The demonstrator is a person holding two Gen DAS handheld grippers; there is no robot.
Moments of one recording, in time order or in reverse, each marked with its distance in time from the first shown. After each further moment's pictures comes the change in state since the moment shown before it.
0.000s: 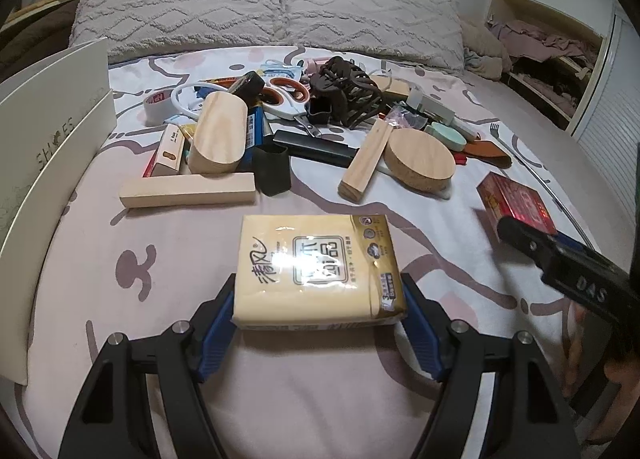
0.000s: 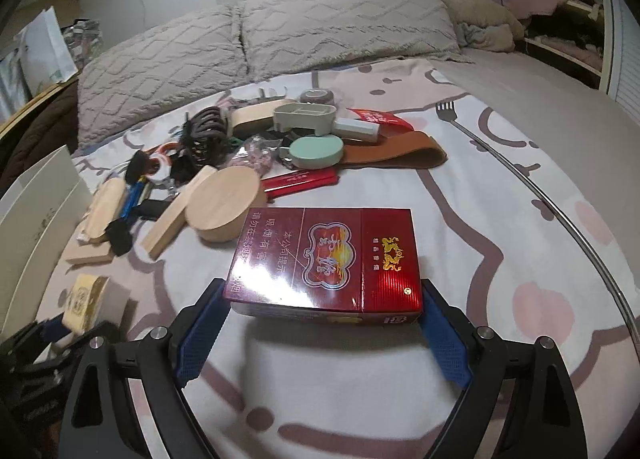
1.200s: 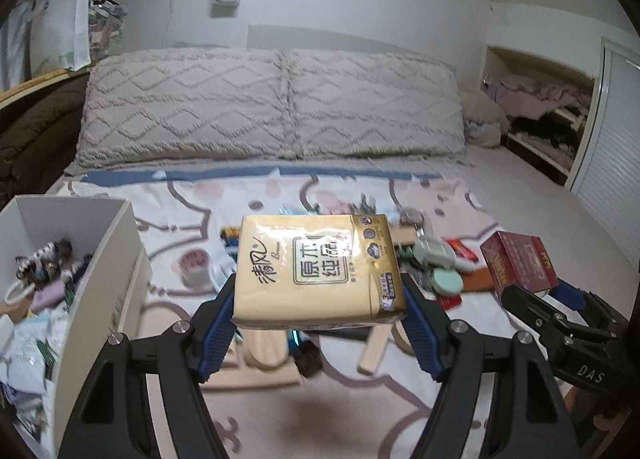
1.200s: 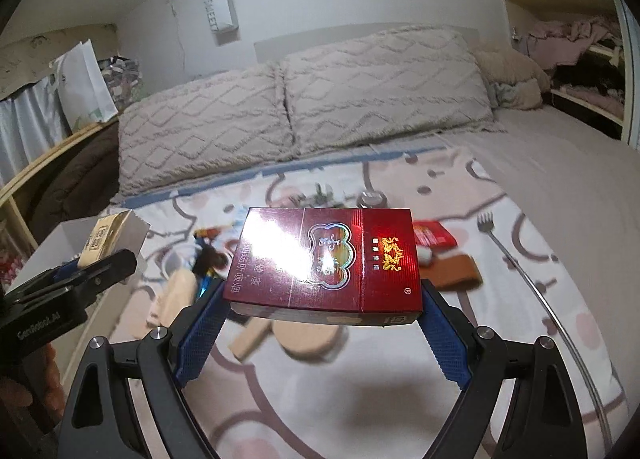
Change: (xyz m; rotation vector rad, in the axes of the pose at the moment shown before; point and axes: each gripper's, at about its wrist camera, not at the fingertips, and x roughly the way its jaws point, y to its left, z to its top) left arm -0.065 0.019 0.122 0.025 -0.254 0.032; right arm -0.047 0.041 0.083 -0.038 -0.173 0.113
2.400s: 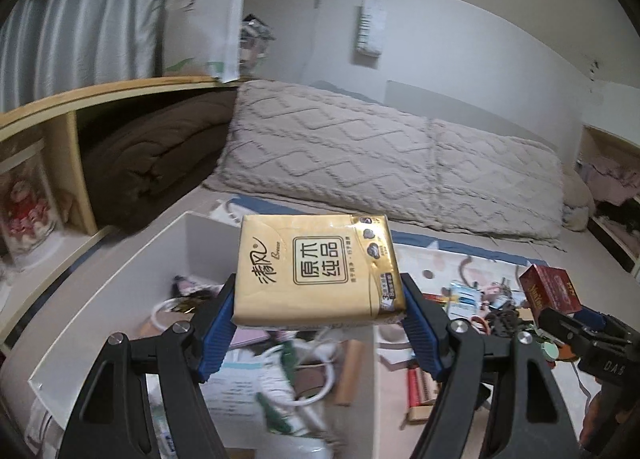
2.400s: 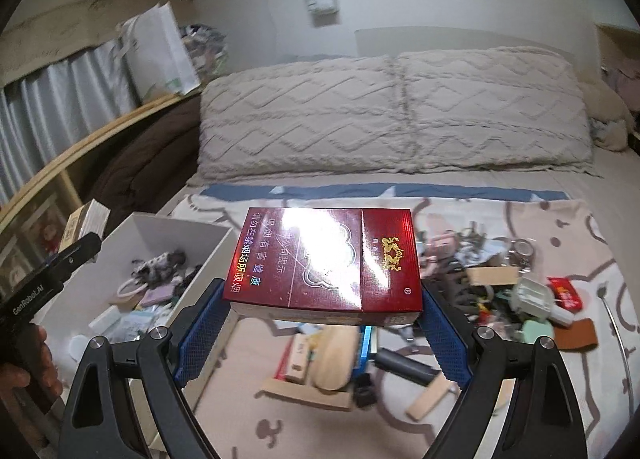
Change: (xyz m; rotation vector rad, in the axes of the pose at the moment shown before) left arm -0.091 0.194 0.014 -0.209 -0.157 0.308; right arm 0.036 0.167 0.046 -0.150 0.071 0.217
